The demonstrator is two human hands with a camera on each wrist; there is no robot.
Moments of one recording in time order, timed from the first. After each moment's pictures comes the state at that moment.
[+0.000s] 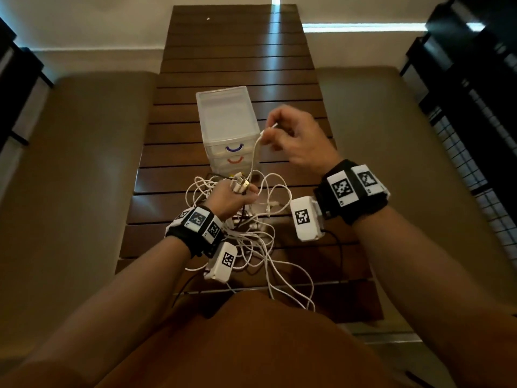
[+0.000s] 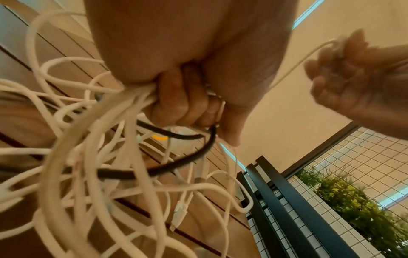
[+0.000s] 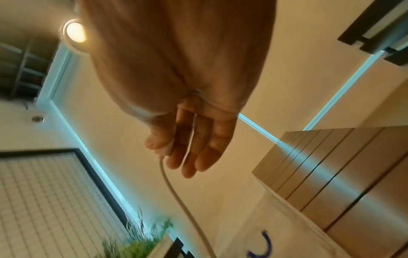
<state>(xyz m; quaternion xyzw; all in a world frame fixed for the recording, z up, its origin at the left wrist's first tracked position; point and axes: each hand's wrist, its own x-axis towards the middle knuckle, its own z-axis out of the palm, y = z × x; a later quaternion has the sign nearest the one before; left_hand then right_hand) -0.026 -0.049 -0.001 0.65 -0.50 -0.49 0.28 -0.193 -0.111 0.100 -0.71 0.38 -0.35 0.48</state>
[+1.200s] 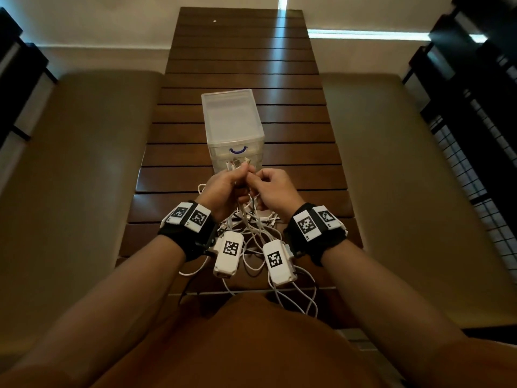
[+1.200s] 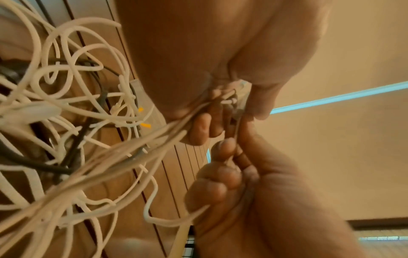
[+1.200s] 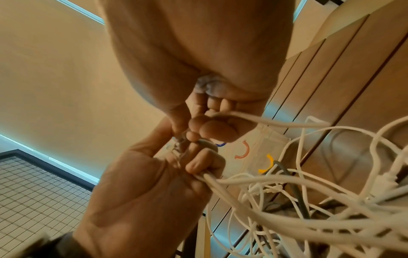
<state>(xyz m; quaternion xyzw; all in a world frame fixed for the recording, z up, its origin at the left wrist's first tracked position) -0.019 -0.053 0.017 0.47 -0.26 -0.70 0.47 -0.152 -0.063 0.042 -0.53 0.52 -0.28 0.61</state>
